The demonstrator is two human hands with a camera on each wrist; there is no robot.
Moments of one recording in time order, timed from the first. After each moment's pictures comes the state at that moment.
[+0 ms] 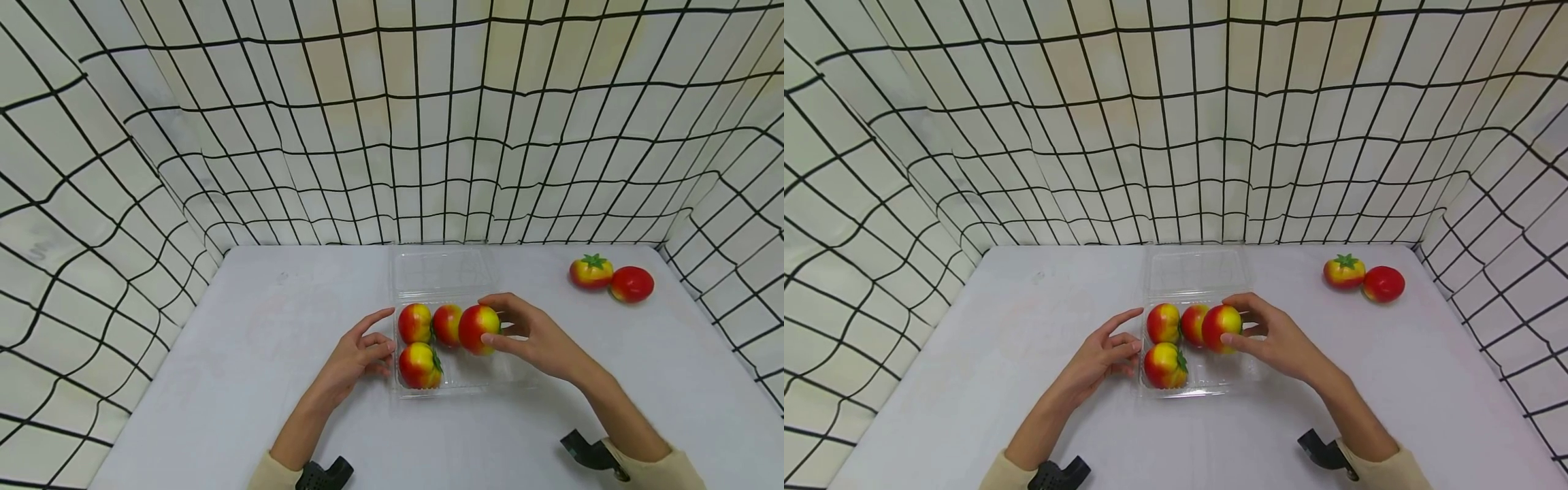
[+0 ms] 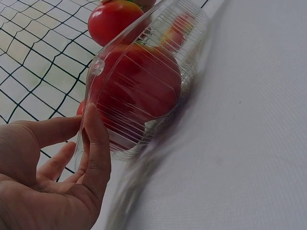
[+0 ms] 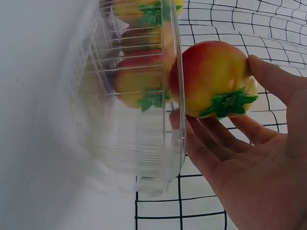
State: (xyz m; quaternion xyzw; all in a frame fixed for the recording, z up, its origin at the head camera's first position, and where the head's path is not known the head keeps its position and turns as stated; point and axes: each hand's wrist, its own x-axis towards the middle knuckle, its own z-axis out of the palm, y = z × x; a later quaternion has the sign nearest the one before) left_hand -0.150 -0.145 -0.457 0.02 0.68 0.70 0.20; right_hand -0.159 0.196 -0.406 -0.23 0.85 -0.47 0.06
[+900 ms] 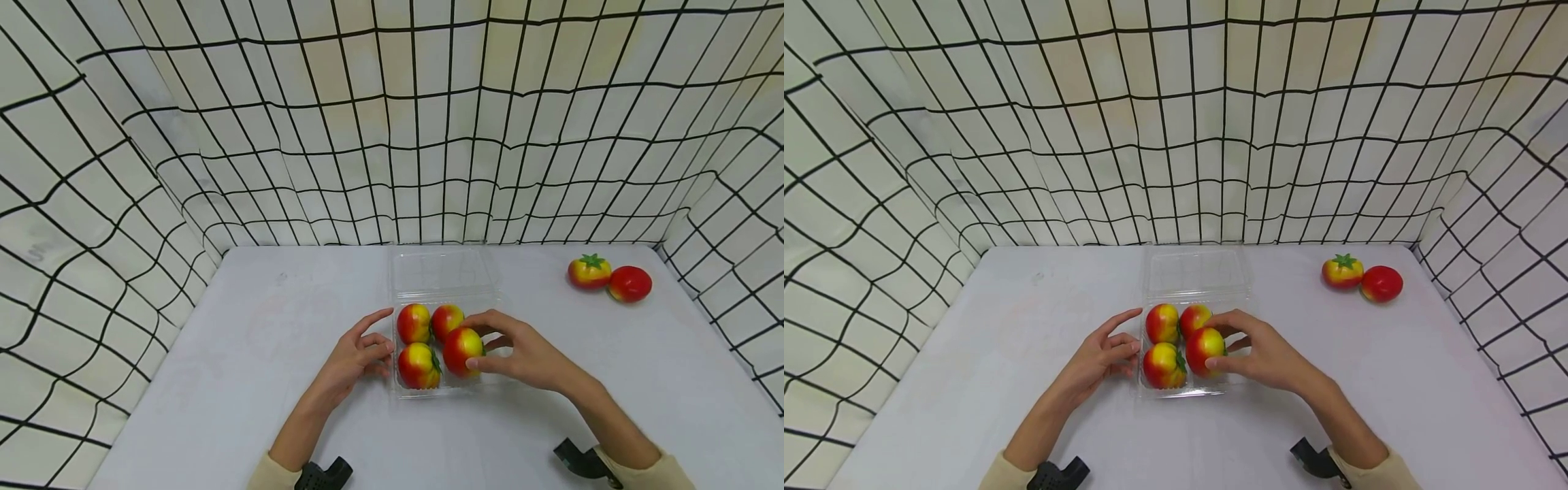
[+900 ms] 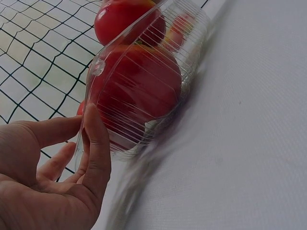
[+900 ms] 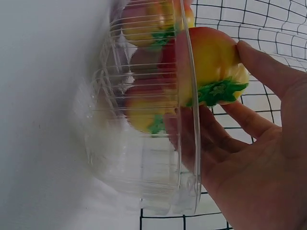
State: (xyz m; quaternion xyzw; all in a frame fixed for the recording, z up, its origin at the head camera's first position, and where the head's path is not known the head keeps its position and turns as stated) left_hand -0.149 -0.145 -0.454 0.02 0.68 0.71 0.20; right_hand -0.148 0.180 -0.413 -0.26 0.84 -0.46 0.11
